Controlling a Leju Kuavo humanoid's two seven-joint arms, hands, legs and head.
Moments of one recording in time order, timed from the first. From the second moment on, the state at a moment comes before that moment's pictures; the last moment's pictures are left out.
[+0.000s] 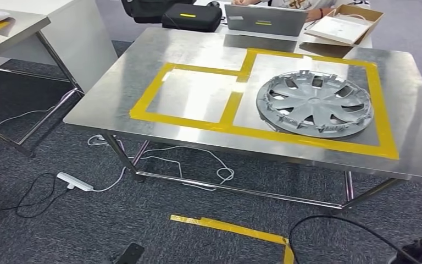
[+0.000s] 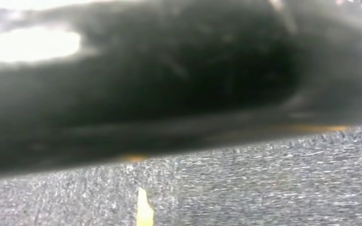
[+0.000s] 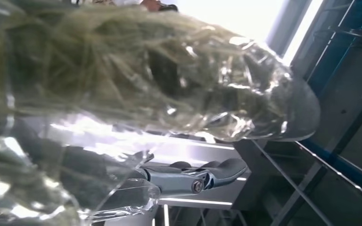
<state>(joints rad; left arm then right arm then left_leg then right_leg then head) -0.13 -0.21 0.88 -0.24 -1.24 0.32 -0.35 0.20 0.09 -0.08 -2.14 0.28 -0.52 -0.63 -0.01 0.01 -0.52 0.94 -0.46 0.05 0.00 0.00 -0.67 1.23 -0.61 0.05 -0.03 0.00</state>
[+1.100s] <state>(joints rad) -0.08 -0.17 0.97 -0.24 -1.15 0.33 -0.40 0.30 0.27 -0.30 -1.82 0.27 -0.26 -0.64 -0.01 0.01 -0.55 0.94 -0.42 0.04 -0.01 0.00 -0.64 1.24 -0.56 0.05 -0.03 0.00</state>
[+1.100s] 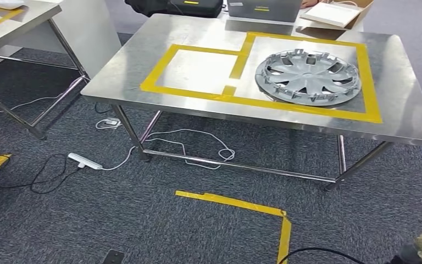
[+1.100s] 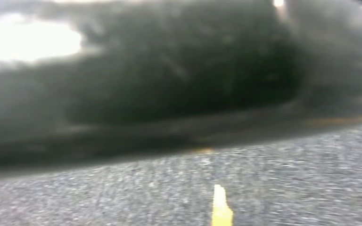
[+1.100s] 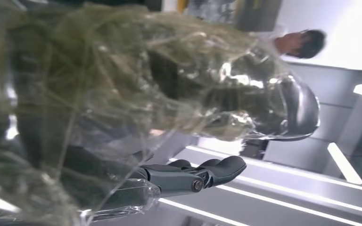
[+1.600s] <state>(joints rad) -0.07 -0.18 1.04 -0.24 -1.13 0.34 -0.42 0.12 0.30 -0.82 -1.24 0.40 -0.15 -0.66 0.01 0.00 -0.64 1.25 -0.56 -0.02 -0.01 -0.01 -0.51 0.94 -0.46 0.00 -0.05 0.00</state>
